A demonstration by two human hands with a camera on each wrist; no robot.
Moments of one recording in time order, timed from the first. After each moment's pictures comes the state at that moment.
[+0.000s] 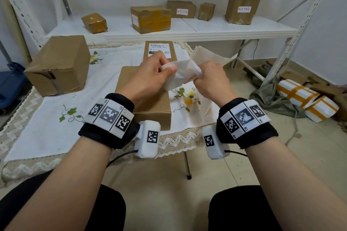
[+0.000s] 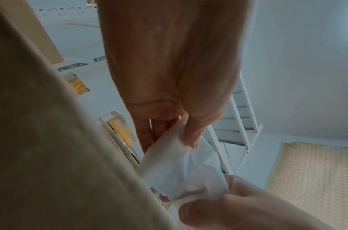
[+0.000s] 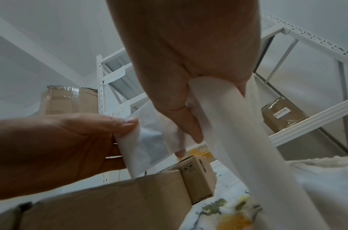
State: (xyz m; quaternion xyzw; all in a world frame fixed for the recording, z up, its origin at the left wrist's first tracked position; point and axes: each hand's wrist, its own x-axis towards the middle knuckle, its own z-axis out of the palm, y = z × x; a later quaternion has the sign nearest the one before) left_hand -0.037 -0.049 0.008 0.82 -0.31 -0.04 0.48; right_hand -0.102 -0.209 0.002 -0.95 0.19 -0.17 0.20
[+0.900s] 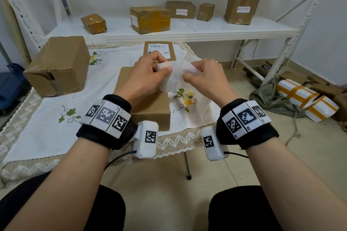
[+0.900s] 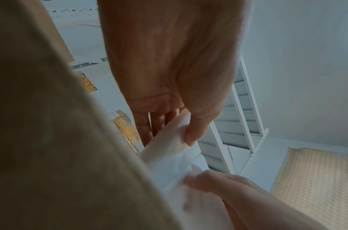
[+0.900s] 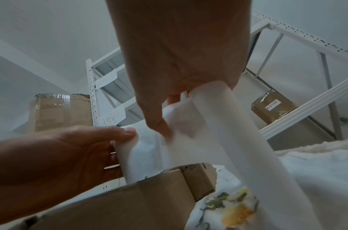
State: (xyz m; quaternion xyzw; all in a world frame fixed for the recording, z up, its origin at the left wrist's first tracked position) left_hand -0.027 -0.047 0.003 0.79 -0.29 -0.04 0.54; right_hand -0.100 -0.211 0.002 -0.91 0.14 -0.22 0.31
